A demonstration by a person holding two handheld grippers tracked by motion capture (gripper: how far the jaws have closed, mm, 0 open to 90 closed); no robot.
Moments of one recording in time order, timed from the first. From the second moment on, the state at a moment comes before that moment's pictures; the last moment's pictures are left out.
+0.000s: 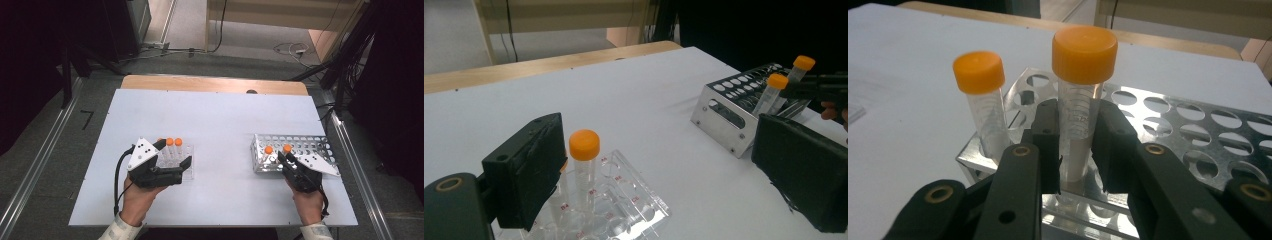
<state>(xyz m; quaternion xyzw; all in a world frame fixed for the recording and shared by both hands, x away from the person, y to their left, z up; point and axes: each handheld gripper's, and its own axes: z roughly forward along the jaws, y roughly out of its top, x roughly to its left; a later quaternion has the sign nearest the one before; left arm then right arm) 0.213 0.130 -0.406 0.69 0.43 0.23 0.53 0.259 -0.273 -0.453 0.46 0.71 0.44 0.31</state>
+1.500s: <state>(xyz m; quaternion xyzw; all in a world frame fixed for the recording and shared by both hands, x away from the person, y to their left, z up) 0.206 0.110 -0.413 0.71 0.41 0.20 0.53 0.202 -0.237 -0.429 0.38 0.75 0.48 0.26</state>
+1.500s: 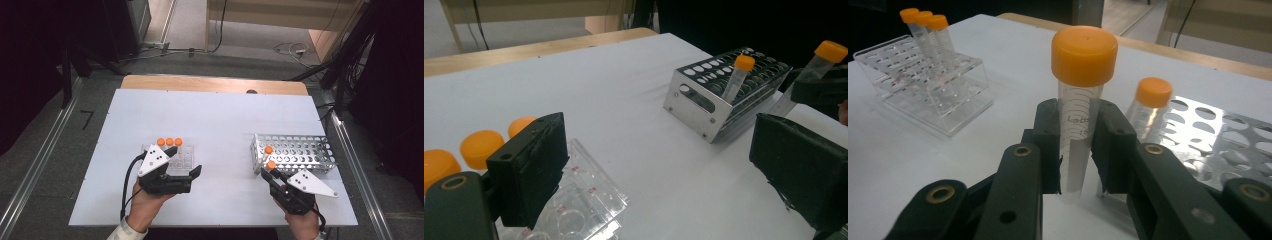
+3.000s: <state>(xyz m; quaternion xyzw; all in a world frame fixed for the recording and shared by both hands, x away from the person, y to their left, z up) 0.181 0.045 -0.432 0.76 0.31 0.15 0.55 0.185 -0.151 -0.452 0.27 0.81 0.48 0.18</state>
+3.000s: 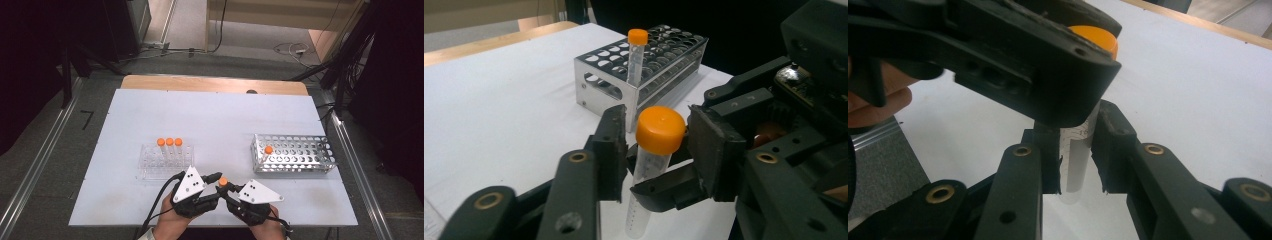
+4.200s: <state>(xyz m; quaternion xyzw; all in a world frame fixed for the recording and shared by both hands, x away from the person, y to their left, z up) 0.183 0.057 -0.426 0.74 0.33 0.16 0.56 0.190 -0.159 -0.451 0.29 0.81 0.47 0.17</state>
